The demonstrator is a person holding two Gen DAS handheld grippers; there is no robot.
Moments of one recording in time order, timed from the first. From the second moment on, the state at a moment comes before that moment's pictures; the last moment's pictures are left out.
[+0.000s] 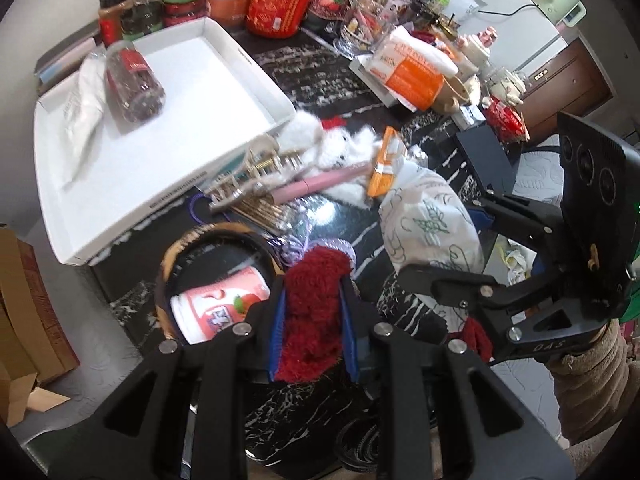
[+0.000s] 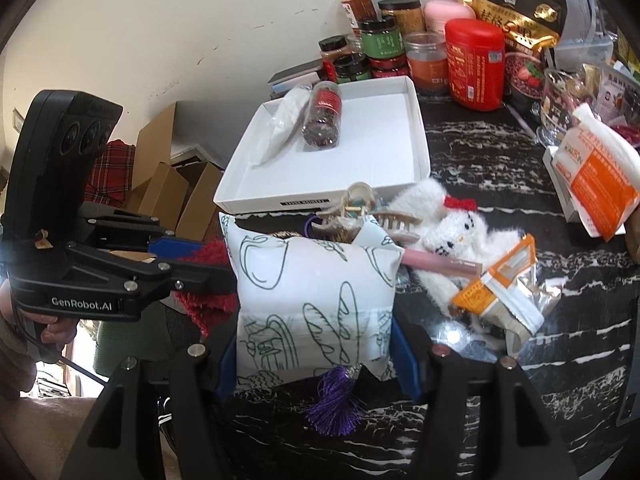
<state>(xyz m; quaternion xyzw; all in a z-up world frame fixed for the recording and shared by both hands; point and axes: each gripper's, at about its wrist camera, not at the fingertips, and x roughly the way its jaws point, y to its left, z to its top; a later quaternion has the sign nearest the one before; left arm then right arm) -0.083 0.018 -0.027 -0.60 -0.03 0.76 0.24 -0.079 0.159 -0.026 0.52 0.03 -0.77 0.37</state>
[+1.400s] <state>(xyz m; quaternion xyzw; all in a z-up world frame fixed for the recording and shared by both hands) -0.229 -0.071 -0.041 -0.55 -0.10 0.82 0.14 -0.244 0.041 -0.034 0.49 0.05 -0.77 0.40</state>
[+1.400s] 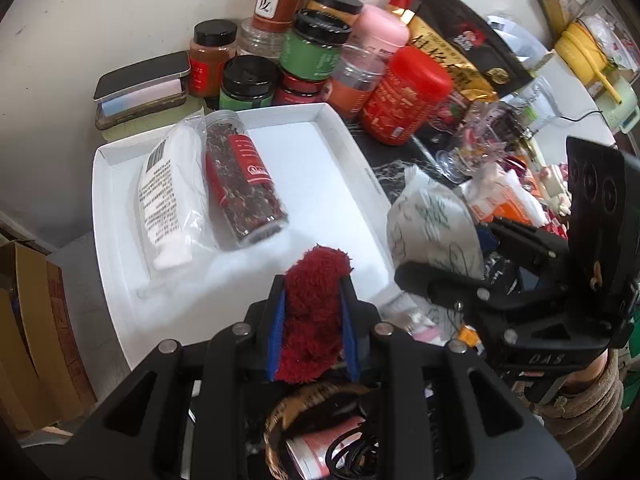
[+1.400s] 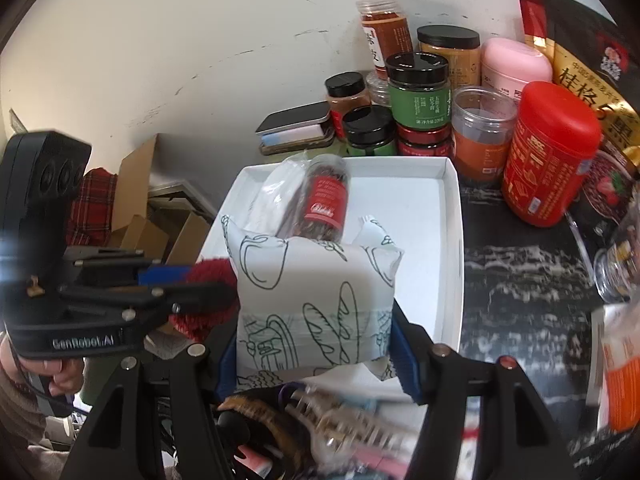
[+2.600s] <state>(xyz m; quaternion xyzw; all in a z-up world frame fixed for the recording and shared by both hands) -0.278 -0.081 -0.103 -0.59 -0.10 0.80 0.10 -0.339 -0.012 -0.111 0.54 0.03 -0.75 0.39</state>
